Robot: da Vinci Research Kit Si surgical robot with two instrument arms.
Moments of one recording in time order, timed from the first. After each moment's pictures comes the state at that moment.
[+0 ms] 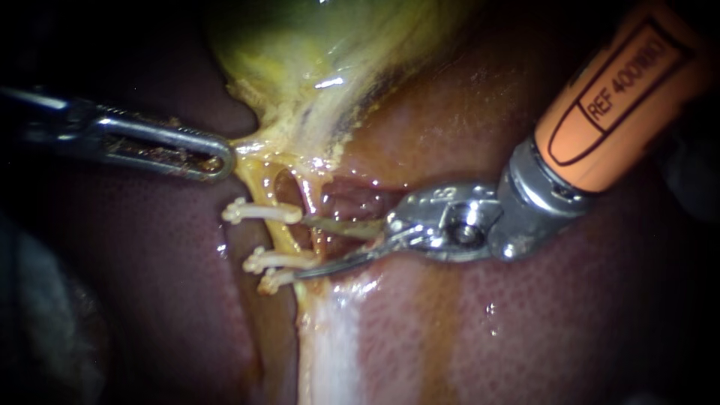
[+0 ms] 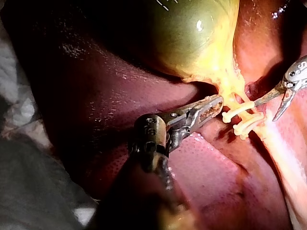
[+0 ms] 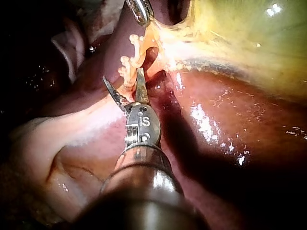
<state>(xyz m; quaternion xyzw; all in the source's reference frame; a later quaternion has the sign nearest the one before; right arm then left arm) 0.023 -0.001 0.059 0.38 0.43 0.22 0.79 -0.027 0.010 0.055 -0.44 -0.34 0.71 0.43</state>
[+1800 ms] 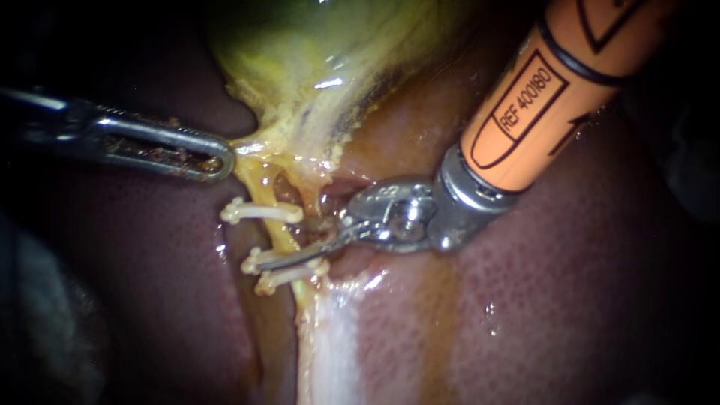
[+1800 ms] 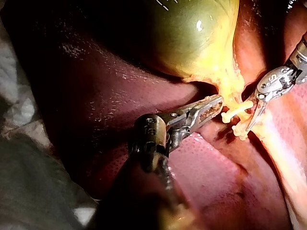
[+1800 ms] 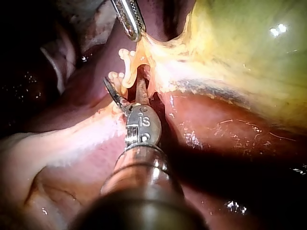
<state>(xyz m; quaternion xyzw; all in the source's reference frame) 0.027 -0.002 0.065 0.39 0.42 0.19 0.79 -0.027 0.010 0.055 -0.44 -0.34 0.71 0.43</state>
